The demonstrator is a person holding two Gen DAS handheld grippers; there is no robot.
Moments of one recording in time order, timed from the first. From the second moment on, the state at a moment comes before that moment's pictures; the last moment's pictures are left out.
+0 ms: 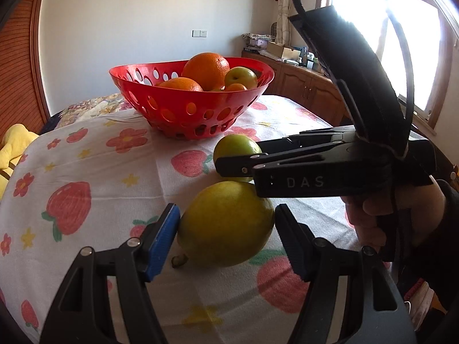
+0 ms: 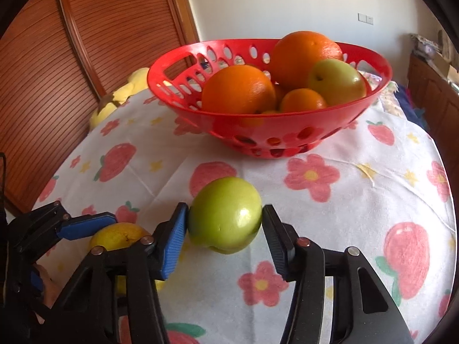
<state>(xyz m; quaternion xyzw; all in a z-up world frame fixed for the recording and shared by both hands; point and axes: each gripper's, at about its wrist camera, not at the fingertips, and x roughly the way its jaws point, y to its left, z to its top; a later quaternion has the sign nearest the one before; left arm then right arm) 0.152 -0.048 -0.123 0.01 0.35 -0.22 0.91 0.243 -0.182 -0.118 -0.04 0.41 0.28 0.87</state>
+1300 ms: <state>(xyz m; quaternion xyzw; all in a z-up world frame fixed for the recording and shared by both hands) 0.152 -0.055 -0.128 0.03 0.36 -0.22 0.91 0.155 -0.240 -0.116 -0.04 0.37 0.21 0.91</state>
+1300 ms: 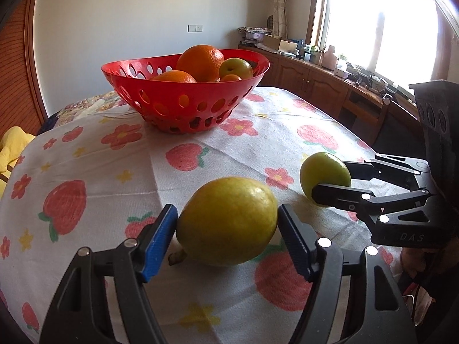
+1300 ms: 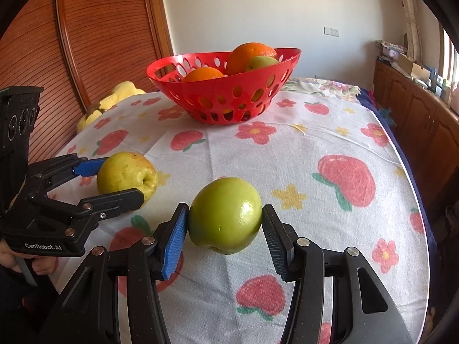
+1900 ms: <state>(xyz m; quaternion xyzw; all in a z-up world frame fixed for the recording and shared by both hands) 0.178 -0.036 -0.058 0.01 0.30 -0.21 0.93 0.185 -0.230 -0.051 -0.05 0.30 0.23 0.92</state>
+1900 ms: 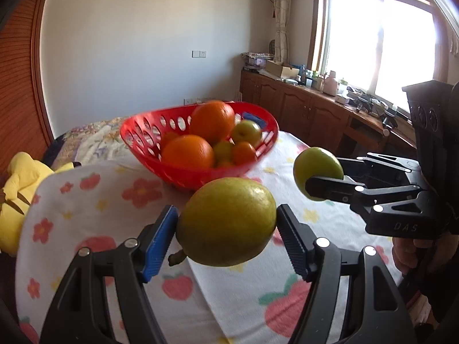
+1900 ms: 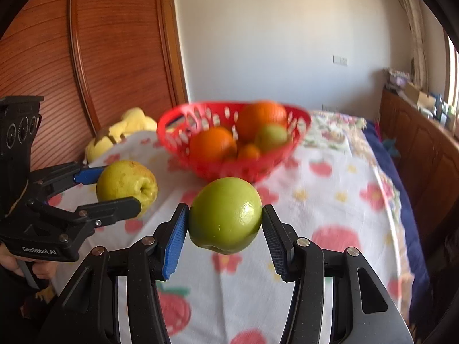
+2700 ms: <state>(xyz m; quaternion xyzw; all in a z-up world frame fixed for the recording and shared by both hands) 0.311 -0.020 -0.030 0.02 0.31 -0.17 0.94 0.296 -0.180 -0.058 -0.11 0.31 0.27 0.90</state>
